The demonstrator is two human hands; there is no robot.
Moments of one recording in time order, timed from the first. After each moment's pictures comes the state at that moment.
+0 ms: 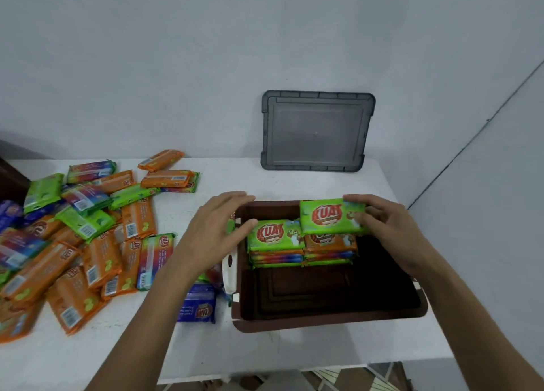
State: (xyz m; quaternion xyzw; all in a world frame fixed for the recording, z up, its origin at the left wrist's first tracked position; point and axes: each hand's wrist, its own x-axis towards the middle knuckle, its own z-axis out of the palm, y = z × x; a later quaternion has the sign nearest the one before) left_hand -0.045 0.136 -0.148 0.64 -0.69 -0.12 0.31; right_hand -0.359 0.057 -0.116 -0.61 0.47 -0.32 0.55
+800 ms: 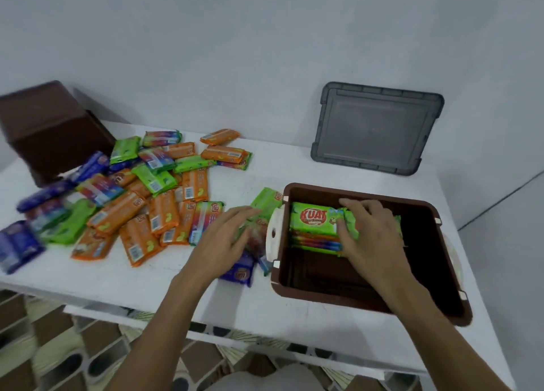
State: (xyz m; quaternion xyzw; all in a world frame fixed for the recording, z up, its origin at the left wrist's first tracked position) left_hand -0.023 0.222 -0.185 0.71 -0.62 -0.11 0.30; right_hand -0.275 0.118 -0.130 -0.84 0.49 -0.21 0.09
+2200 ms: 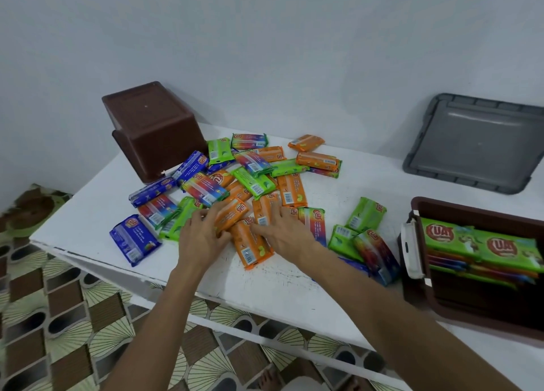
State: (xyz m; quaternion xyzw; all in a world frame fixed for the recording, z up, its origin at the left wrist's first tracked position) left_hand 0.210 0.333 -0.221 0.88 -0.43 -0.06 0.21; right_hand 0.055 0.203 -0.205 -0.98 0.17 0.09 -0.04
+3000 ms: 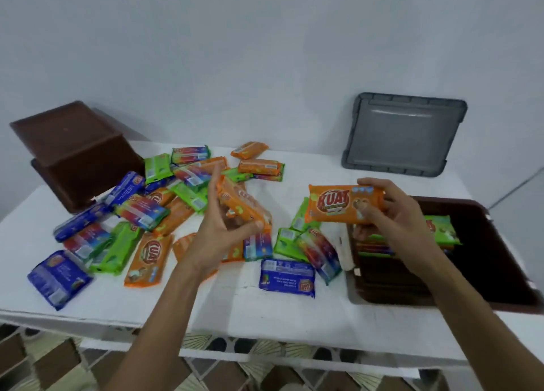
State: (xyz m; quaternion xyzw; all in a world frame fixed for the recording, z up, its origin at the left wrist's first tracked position) left_hand 0.100 0.257 -0.150 0.51 -0.43 -0.42 0.61; right_hand -0.184 0.148 -0.098 -0.68 0.38 -0.37 0.51
